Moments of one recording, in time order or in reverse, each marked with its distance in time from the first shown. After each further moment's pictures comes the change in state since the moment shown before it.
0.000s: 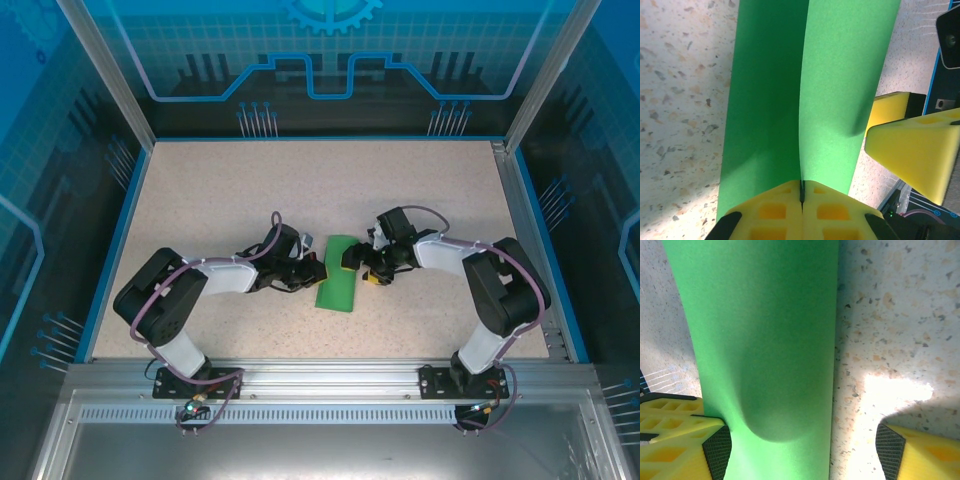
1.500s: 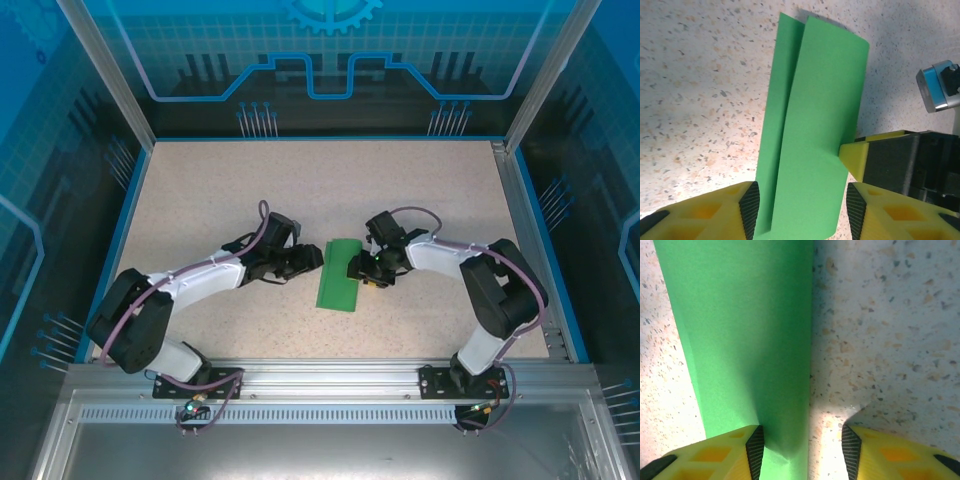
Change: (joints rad) left arm 0.000 -0.184 0.095 -0.336 -0.233 0.075; right arm 0.080 0.008 0.049 -0.156 0.204 0.016
